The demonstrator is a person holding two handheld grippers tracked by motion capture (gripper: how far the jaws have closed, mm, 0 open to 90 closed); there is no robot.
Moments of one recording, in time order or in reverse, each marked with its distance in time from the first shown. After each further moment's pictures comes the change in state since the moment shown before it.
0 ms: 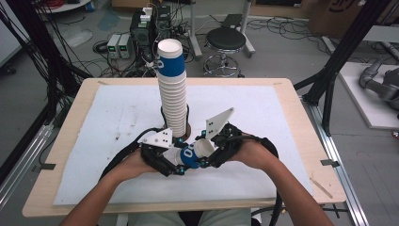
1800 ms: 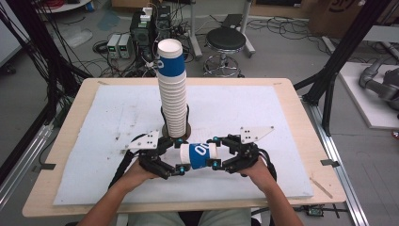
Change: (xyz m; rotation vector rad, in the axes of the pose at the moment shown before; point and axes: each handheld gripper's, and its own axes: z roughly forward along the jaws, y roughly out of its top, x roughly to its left) left arm -0.006 -0.030 0.002 -0.386 -0.035 -0.125; right arm 0.008 -0.094 0.013 -0.622 0.097 0.276
